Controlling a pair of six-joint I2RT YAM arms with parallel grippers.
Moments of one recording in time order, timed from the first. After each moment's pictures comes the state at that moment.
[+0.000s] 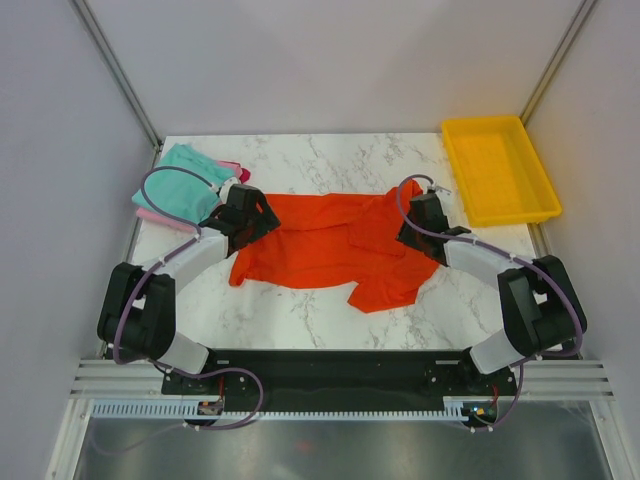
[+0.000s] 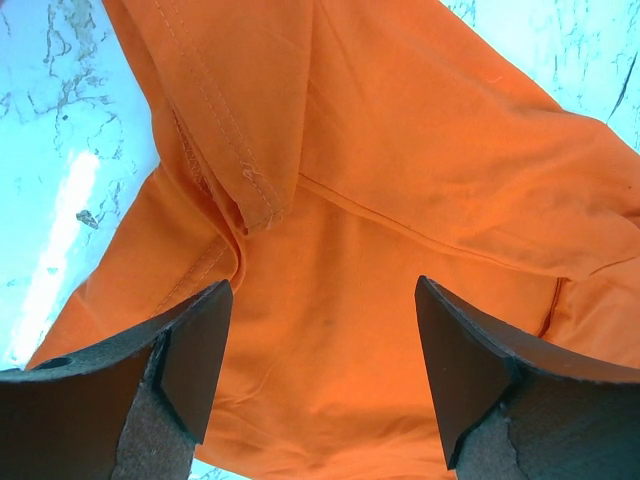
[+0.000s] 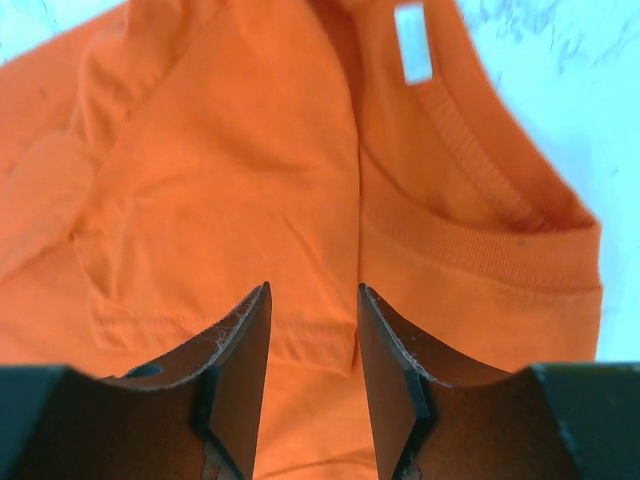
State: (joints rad) left arm -0.34 1.50 0.91 -0.21 -0.21 -0.78; right arm 0.33 1.54 0.83 -0.08 0.24 0.67
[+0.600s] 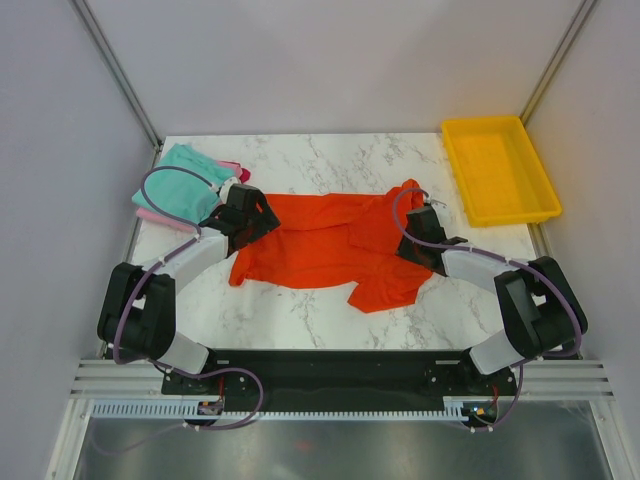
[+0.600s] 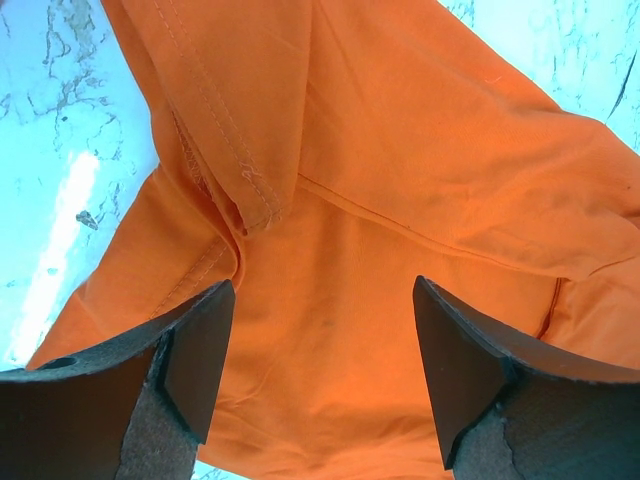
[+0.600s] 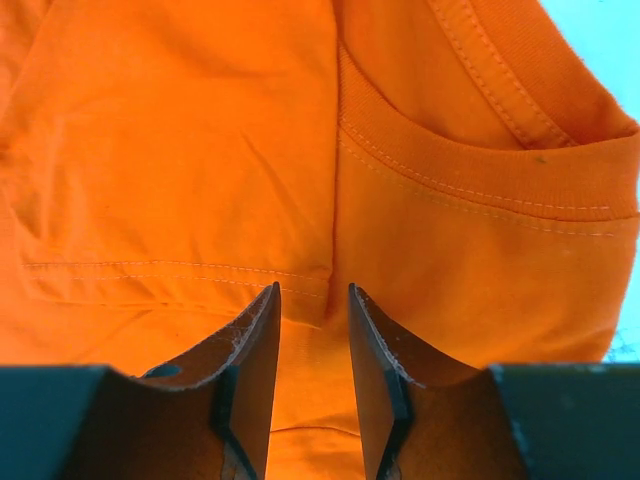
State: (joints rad) left arm -0.34 1.50 0.91 -0.21 -0.21 -0.78; right arm 0.38 1.52 0.71 -0.07 0.22 0.68
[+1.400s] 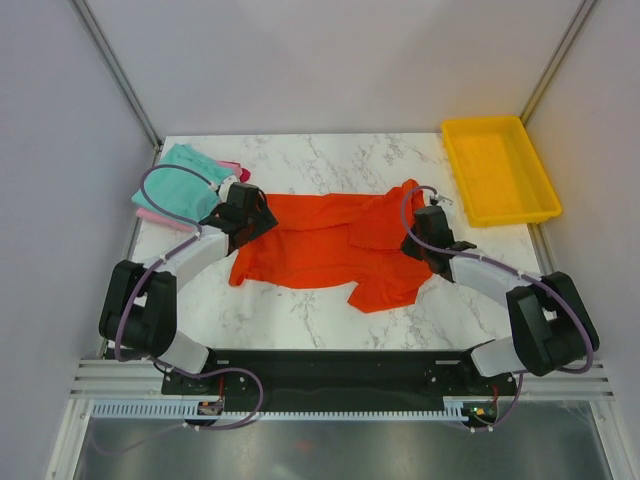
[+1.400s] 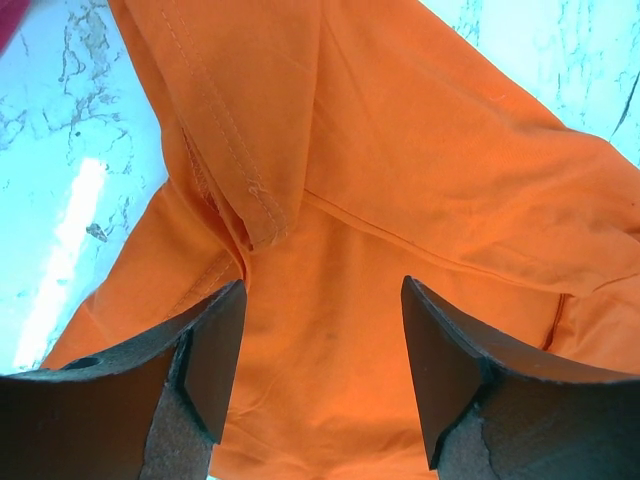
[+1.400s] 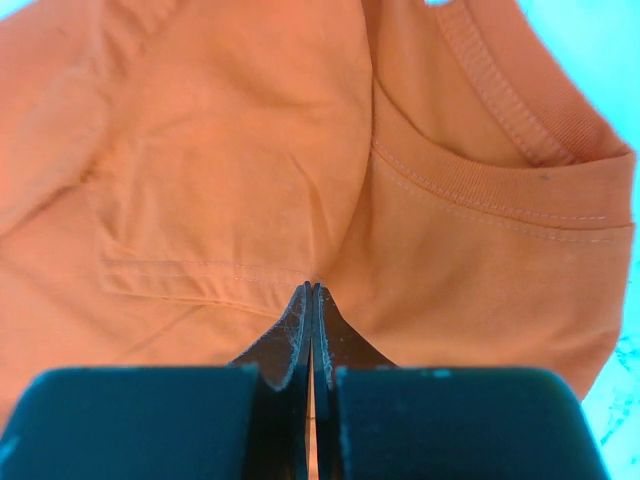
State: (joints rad) left arm -0.33 1.51 0.92 -0.21 -0.23 -0.78; right arm 0.36 1.45 0.68 -0.01 0.19 0.70
